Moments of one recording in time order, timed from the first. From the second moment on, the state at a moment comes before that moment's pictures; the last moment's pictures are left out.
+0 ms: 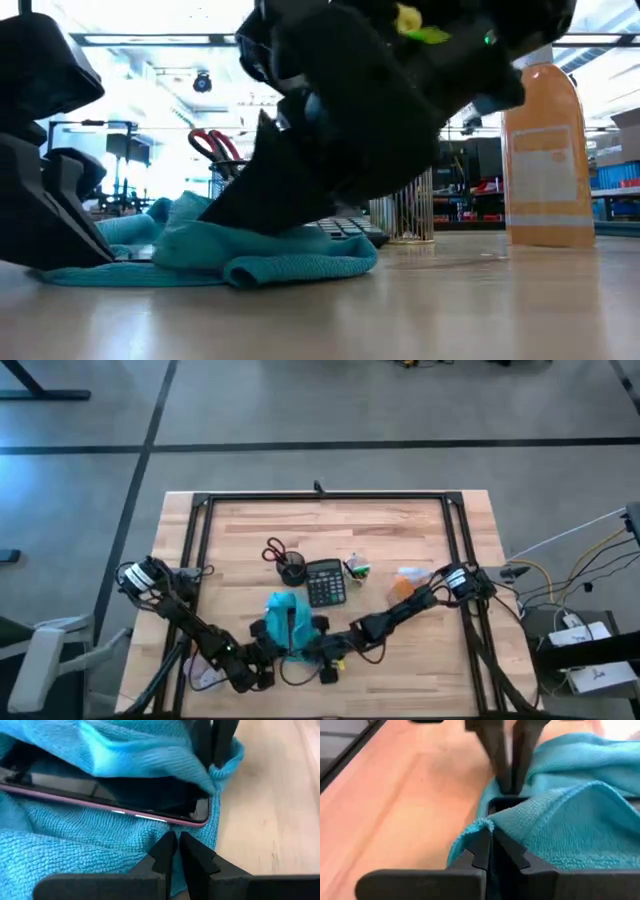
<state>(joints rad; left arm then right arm) -0.82 1.82 0.69 0.11 -0.69 -0.90 0.41 2.18 1.28 0.25 0.13 0.16</state>
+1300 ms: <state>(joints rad) -0.85 1.57 0.69 -0.24 -0.58 -0.86 0.41 1.95 1.35 0.03 0.30 -0.17</state>
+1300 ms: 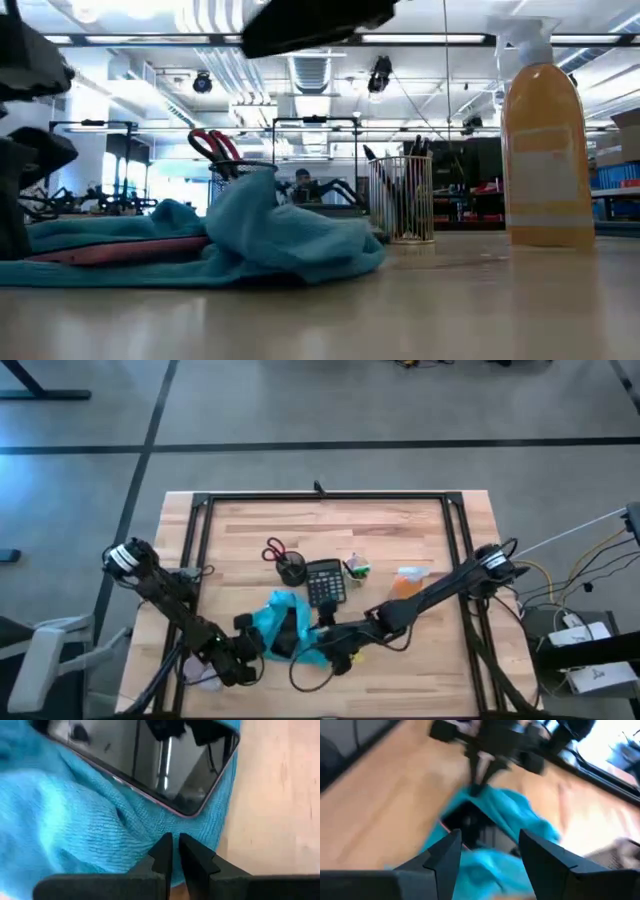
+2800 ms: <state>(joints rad) -0.87 1.72 0.69 -0.20 -0.78 -1.03 0.36 2.26 1.61 -0.22 0.24 -0.39</state>
